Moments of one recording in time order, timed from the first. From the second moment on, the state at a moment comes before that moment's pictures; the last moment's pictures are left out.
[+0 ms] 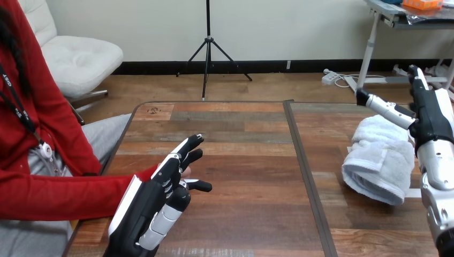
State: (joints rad) left arm 0.27 0.14 -0.05 0.09 -0.08 -0.61 -0.34; right arm -0.57 -0.44 -0.12 0.82 -0.12 -0.06 -0.11
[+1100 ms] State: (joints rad) left arm 0.27 0.14 -0.05 0.09 -0.07 -0.62 -0.33; right arm -0.72 -0.44 -0.05 0.94 -0.25 0.26 -0.23
